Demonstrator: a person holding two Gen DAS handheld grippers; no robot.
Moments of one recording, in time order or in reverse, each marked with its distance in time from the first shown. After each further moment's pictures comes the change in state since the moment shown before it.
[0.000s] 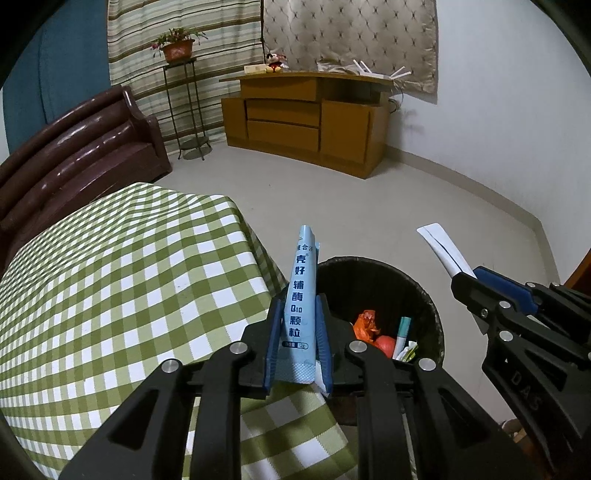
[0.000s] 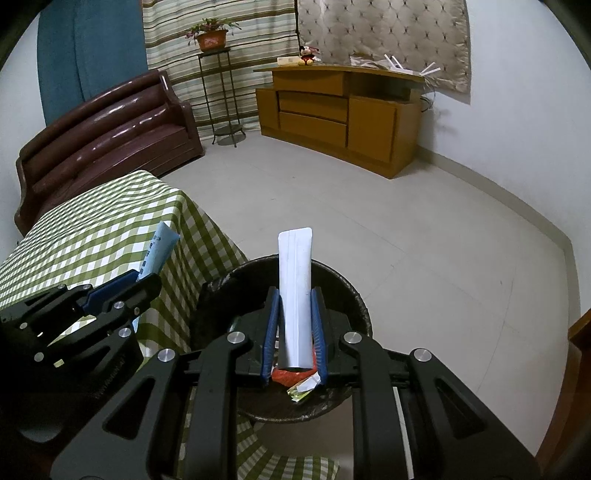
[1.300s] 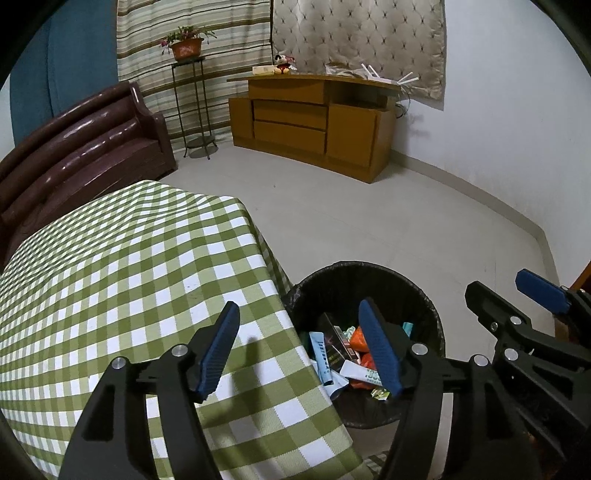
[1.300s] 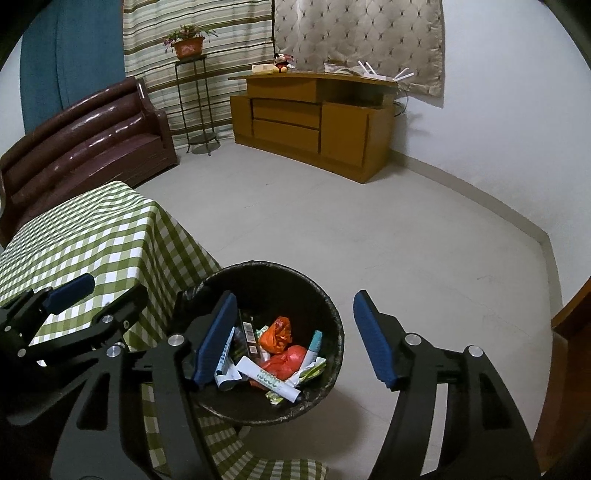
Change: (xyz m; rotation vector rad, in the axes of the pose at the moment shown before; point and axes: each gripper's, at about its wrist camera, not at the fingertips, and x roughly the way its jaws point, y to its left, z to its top) left arm -0.006 0.006 0.003 -0.043 -0.008 0.014; right arm -0.015 -0.006 -0.001 0.026 -0.035 -0.107
